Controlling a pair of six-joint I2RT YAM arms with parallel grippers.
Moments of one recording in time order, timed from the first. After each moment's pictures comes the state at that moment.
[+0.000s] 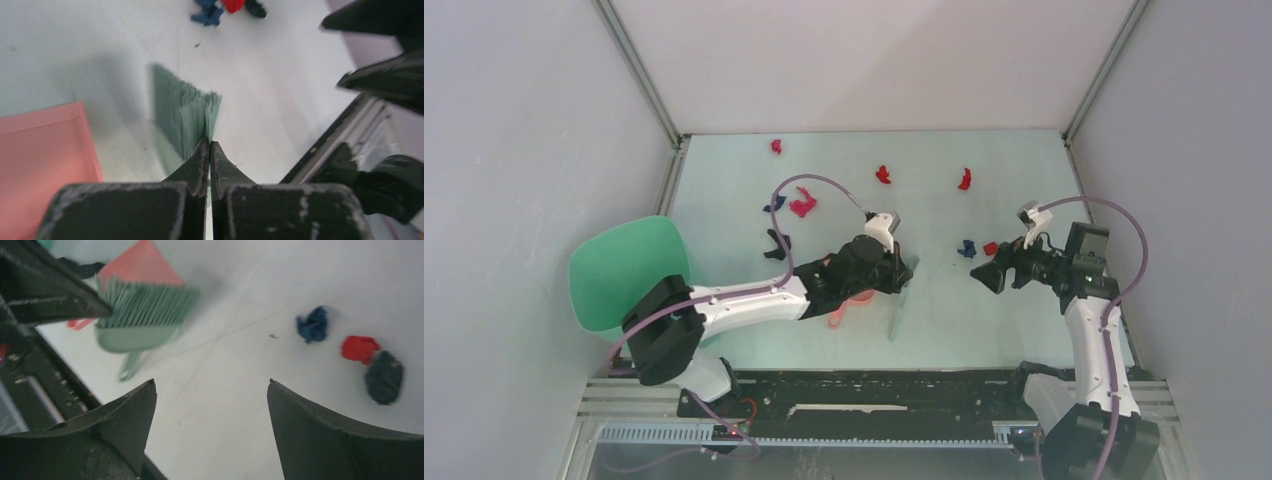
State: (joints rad) left arm -1.03 1.53 0.94 0.09 -0.13 -0.63; right arm -0.26 0.90 0.68 -0.52 -0.88 -0.31
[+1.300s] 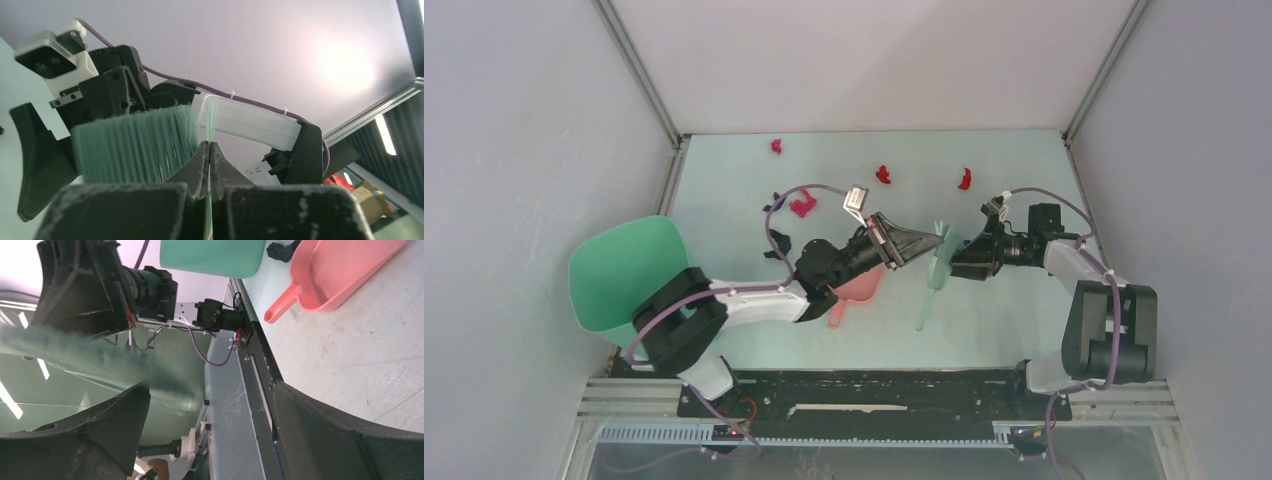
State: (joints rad) left arm -0.95 1.54 0.76 1.19 0.20 -1.18; right arm -0.12 1.45 0.78 -0.47 -1.52 0.17
